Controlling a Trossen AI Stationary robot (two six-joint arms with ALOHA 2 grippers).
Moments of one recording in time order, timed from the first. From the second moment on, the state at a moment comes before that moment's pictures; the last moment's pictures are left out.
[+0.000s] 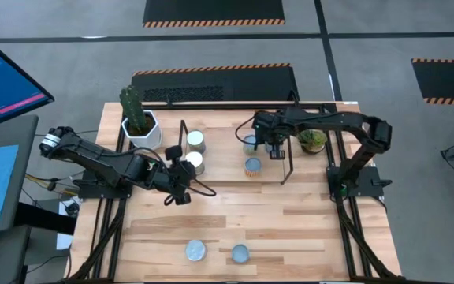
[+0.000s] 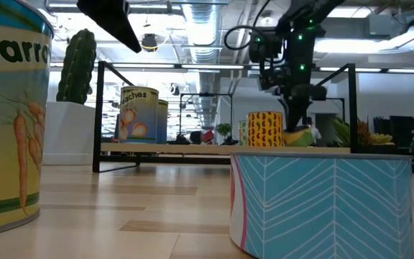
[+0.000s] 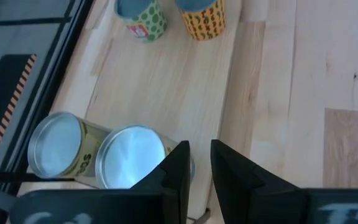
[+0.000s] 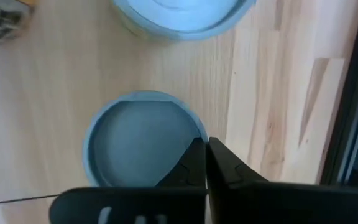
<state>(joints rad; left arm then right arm) -0.32 1.32 1.12 -0.82 -0.54 -0.29 -0.37 1.65 1.20 -0.92 0.21 -0.39</state>
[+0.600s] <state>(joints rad) -0.32 1.32 1.12 -0.80 -0.54 -0.26 -0.39 1.66 1.20 -0.87 0.21 -0.38</state>
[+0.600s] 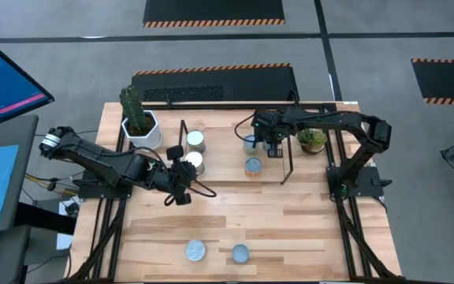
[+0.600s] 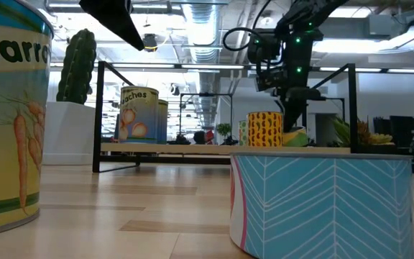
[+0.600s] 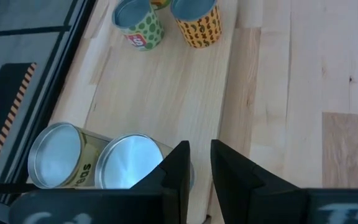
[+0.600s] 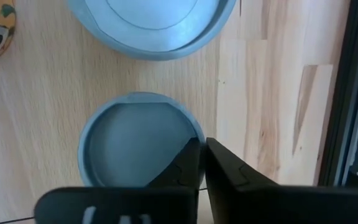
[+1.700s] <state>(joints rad) -0.32 1.32 1.12 -0.80 -0.54 -0.27 -0.21 1.66 1.39 -1.03 0.34 -0.28</state>
